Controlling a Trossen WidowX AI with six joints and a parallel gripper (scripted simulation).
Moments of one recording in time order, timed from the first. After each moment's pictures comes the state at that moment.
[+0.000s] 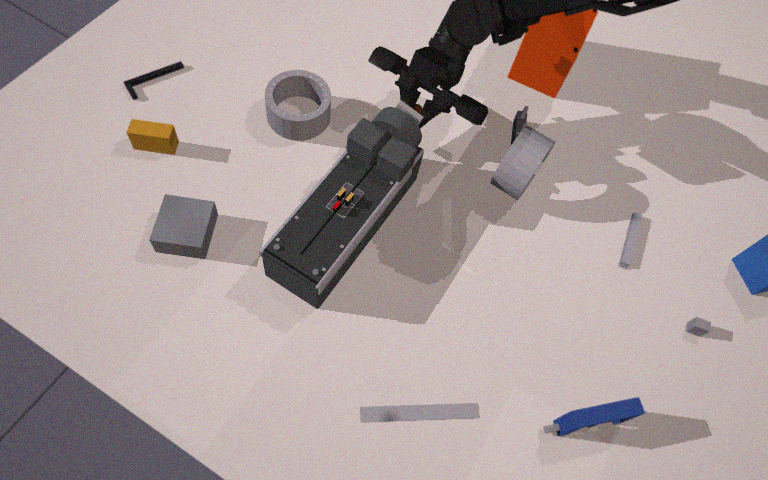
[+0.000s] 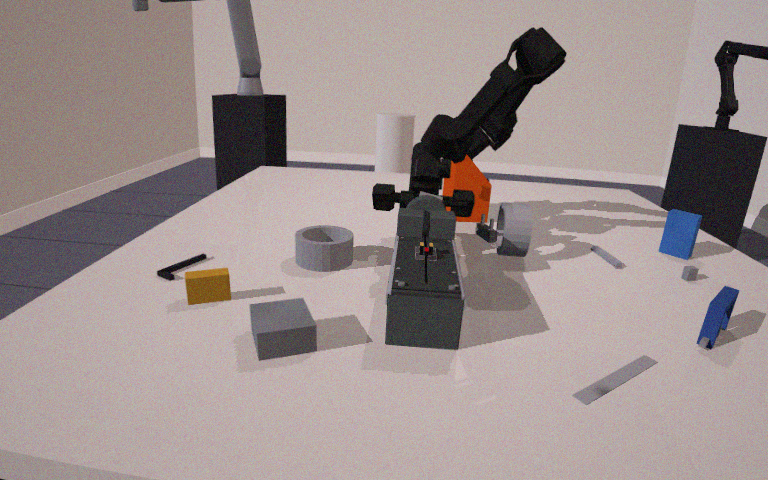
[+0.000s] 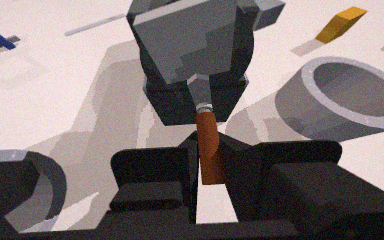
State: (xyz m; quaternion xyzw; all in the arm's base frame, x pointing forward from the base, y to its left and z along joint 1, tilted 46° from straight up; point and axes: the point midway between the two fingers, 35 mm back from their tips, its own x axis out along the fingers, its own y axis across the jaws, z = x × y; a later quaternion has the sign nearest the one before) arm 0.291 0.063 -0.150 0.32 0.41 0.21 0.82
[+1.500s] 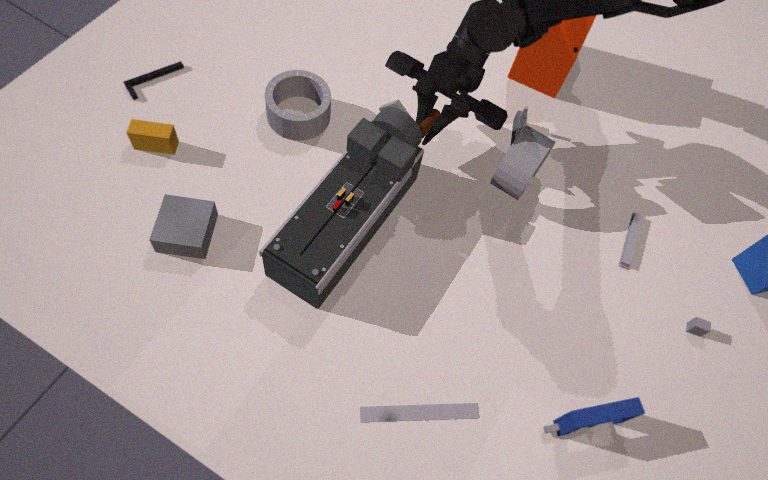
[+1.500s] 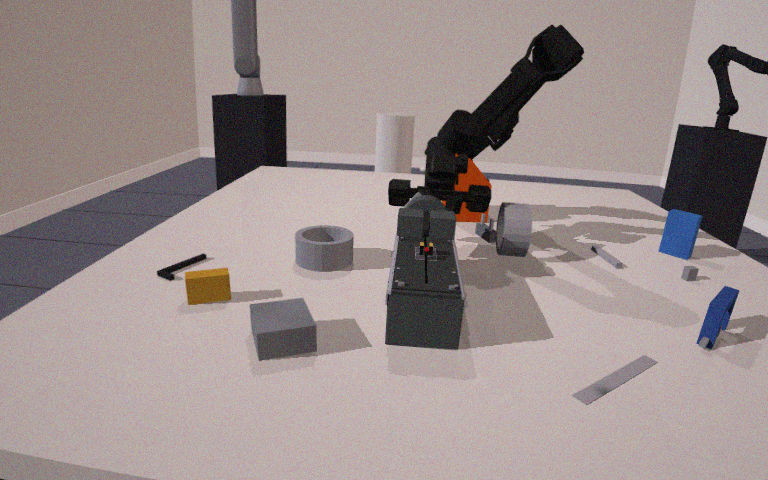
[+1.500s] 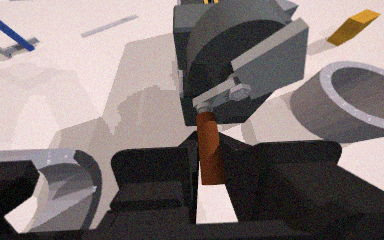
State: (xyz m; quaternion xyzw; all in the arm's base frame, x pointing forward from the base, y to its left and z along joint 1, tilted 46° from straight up) arm 0.290 0.076 -0.121 0.32 0.42 0.22 0.82
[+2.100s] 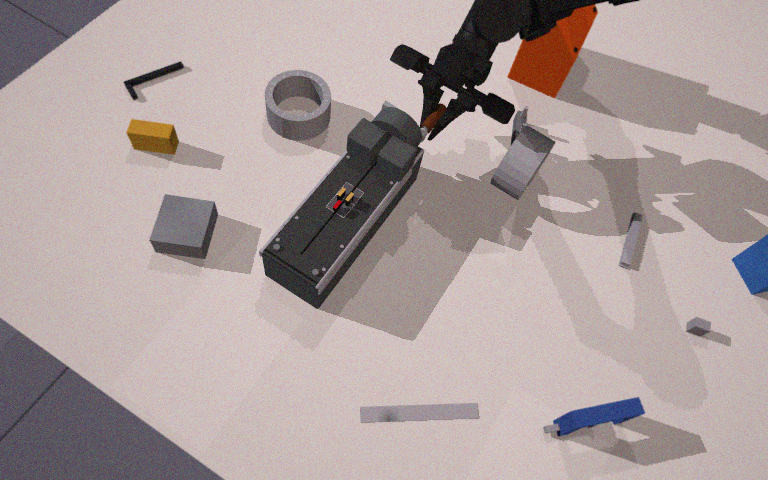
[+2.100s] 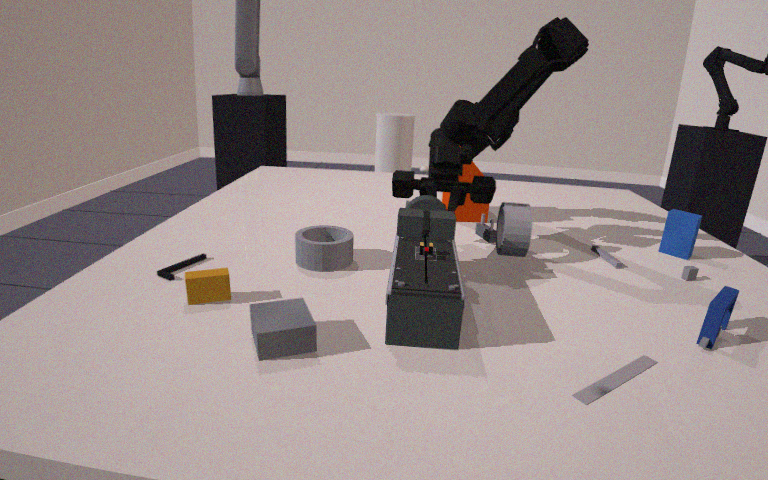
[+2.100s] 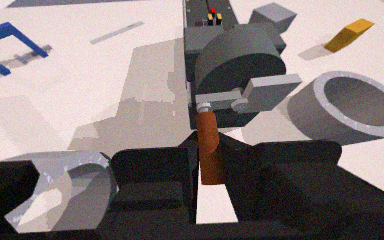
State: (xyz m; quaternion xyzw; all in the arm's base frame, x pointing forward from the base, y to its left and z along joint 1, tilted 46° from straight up) arm 0.293 0.068 -0.105 0.32 0.42 0.22 0.82
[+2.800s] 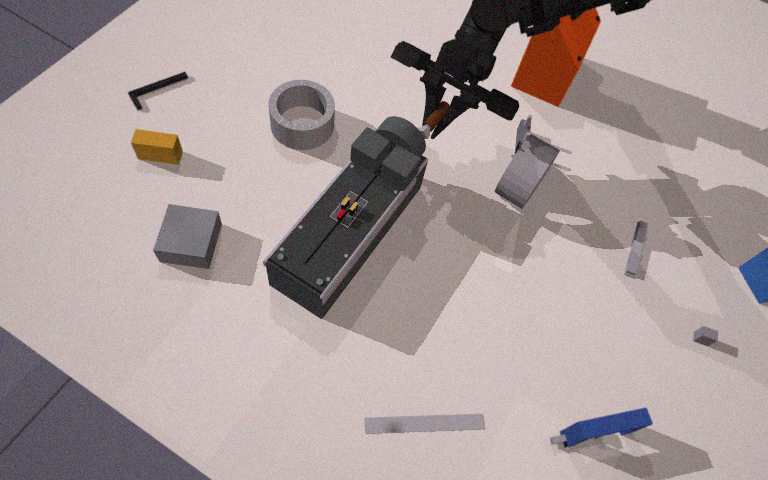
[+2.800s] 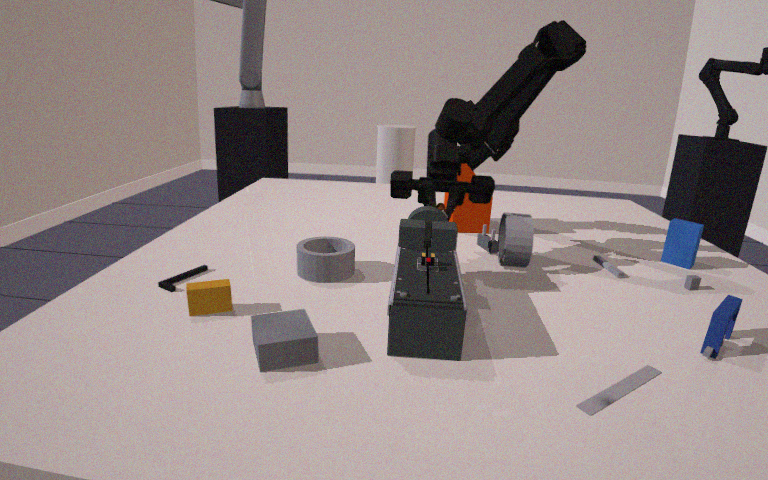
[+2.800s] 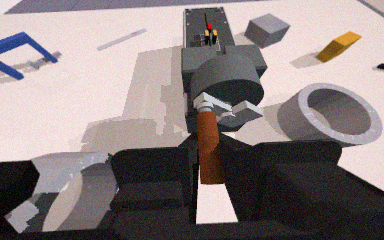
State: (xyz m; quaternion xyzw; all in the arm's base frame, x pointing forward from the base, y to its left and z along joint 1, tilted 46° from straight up) arm 0.296 0.050 -0.096 0.32 0.42 0.23 0.82
